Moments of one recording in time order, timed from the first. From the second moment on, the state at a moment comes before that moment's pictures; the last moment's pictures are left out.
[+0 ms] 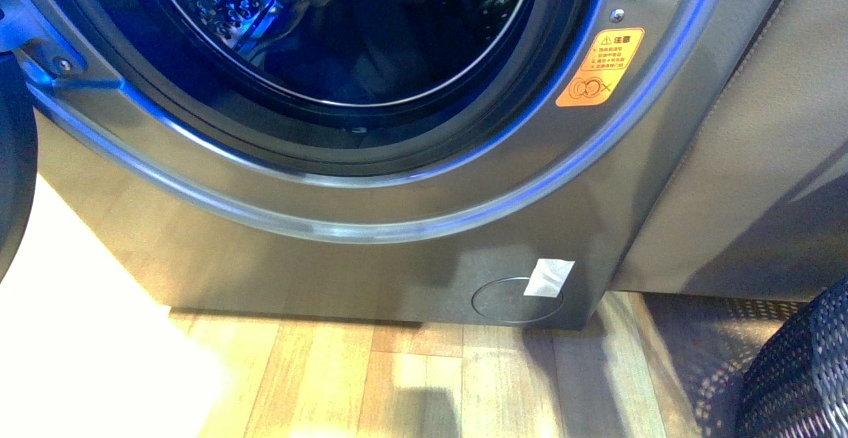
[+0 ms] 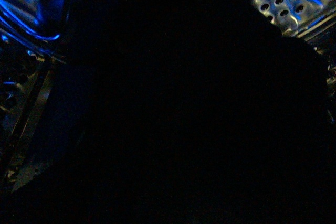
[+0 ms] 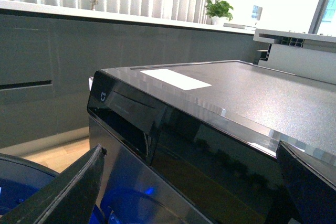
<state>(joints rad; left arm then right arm) -0.25 2.47 1.80 0.42 -0.23 0.06 0.69 1.55 1.80 -0.04 -0.11 -0.12</state>
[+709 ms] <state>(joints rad) -0.21 1.99 1.05 0.76 -0.10 0.08 0.69 1.55 1.80 -0.04 -0.11 -0.12</state>
